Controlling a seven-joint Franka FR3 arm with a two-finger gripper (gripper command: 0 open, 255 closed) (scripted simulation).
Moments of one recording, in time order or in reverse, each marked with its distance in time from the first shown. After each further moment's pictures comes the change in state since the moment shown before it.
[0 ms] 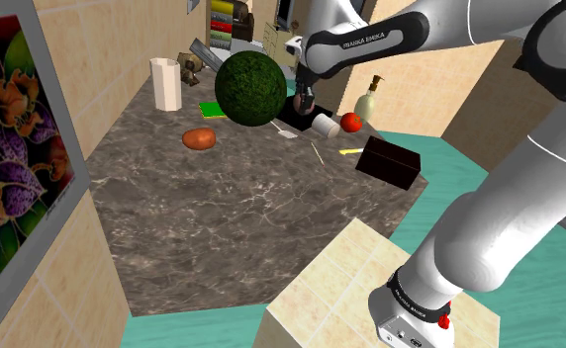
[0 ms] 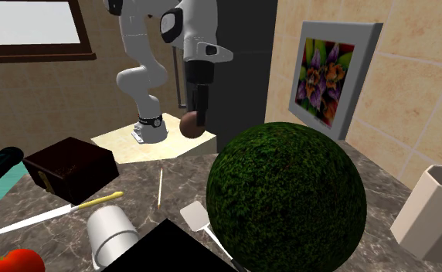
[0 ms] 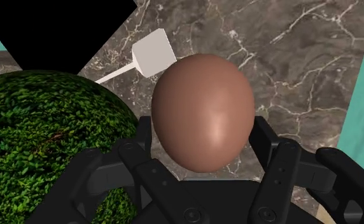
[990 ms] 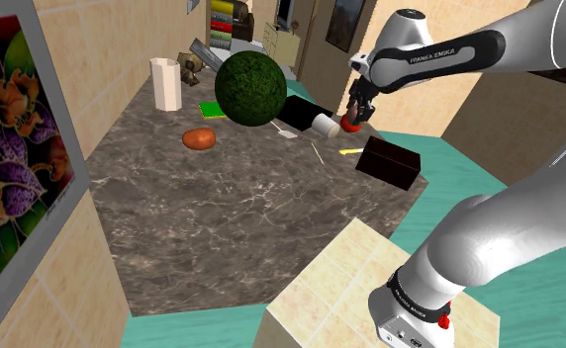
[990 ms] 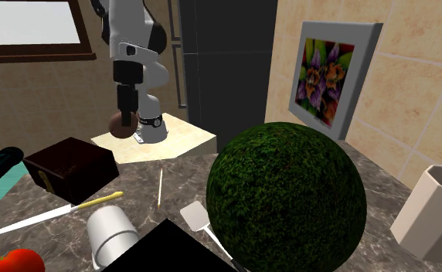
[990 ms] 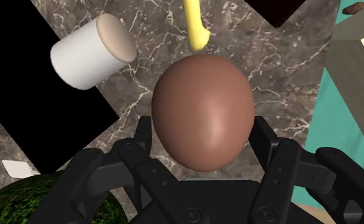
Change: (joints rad) arm -0.141 -0.305 -0.187 -0.305 -0.058 0.085 -0.274
